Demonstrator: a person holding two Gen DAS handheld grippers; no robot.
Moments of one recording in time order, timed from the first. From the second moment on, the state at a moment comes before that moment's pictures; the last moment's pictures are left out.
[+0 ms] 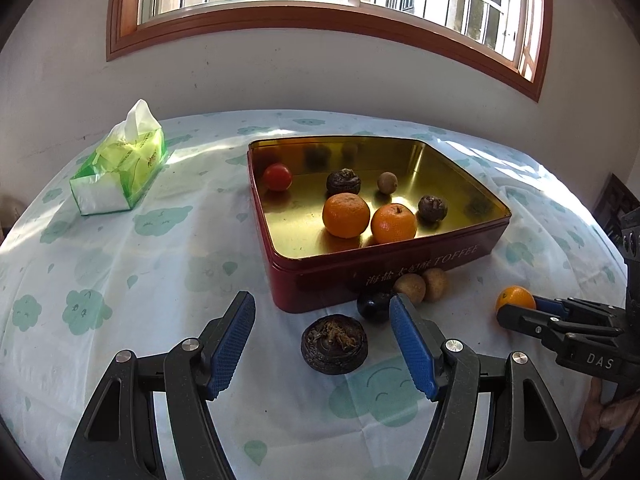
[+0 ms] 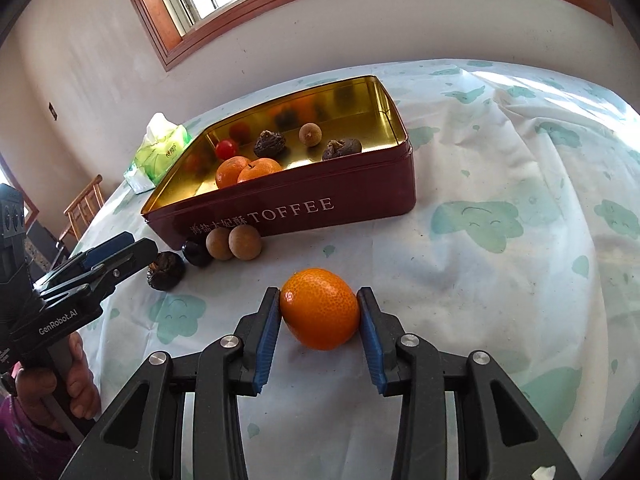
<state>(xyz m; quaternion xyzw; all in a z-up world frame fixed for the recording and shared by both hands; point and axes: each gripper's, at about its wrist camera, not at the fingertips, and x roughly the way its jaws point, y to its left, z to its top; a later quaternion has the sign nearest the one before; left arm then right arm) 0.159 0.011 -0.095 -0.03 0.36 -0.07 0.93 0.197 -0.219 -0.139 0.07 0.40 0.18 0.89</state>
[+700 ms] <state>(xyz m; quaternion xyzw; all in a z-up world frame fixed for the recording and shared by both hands) 0.174 0.003 -0.107 -0.02 0.39 -0.06 0.92 0.196 -0.219 -0.140 0.07 0.40 0.18 0.89</state>
